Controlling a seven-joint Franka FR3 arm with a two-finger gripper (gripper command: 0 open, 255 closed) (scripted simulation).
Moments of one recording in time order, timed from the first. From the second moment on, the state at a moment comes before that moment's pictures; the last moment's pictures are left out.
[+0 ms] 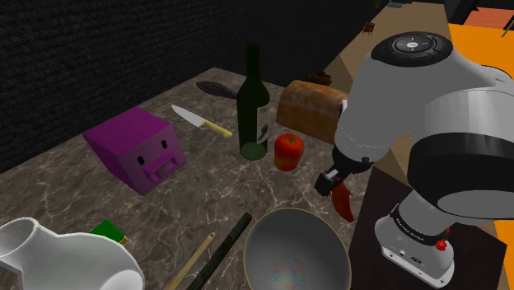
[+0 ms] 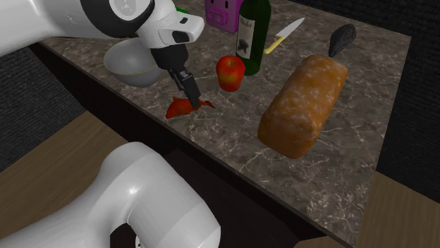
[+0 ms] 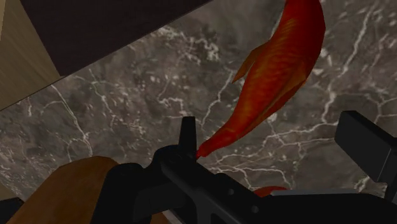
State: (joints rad) arm 0.13 -1.05 0.70 -2.69 0.36 1.72 0.57
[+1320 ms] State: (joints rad) arm 0.13 -1.06 0.70 -2.71 0.37 1.73 0.57
